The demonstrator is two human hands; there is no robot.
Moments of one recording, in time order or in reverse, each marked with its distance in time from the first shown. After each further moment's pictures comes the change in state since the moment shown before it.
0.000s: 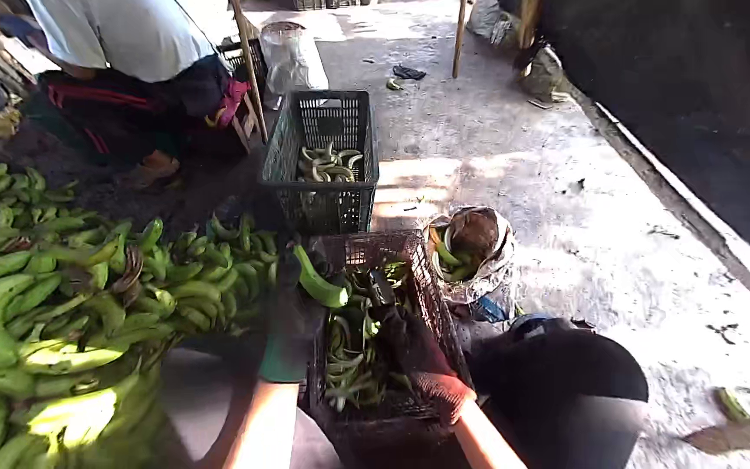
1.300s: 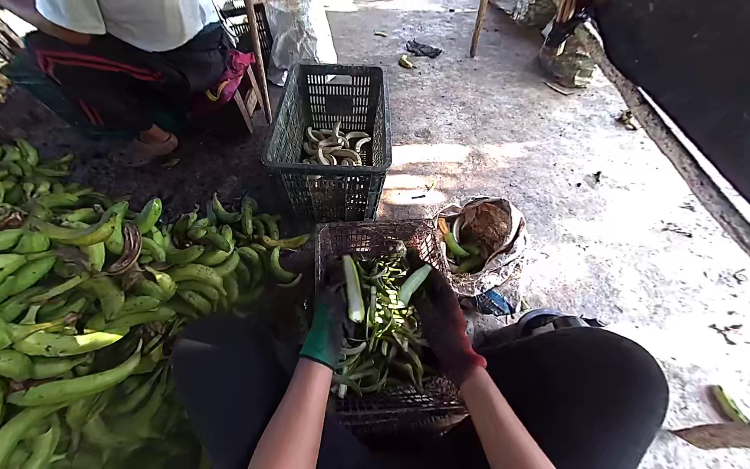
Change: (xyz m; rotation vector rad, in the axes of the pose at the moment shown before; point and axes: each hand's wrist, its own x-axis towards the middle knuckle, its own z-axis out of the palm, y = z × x) left_hand -0.004 -0.056 -0.018 0.628 0.257 -0.268; right_hand 0.055 0.014 -0.018 0.002 0.247 -0.253
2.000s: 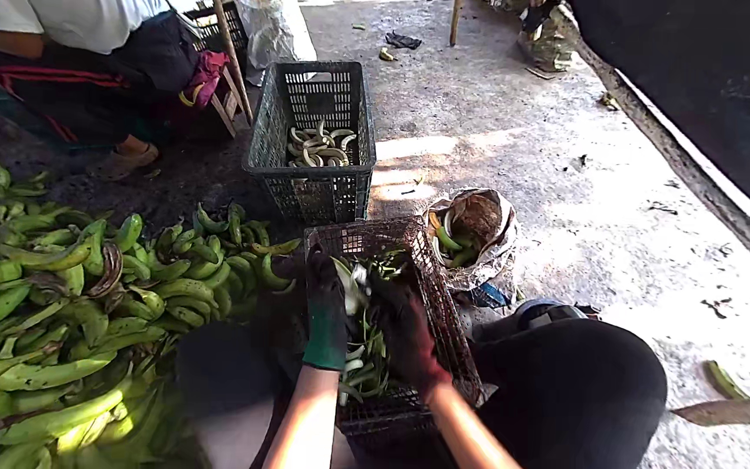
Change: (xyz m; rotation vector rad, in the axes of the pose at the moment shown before) left_hand 0.016 0.000 0.020 -0.045 0.123 0.207; right_hand -0.013 0.016 0.036 -0.345 -0.007 -0.123
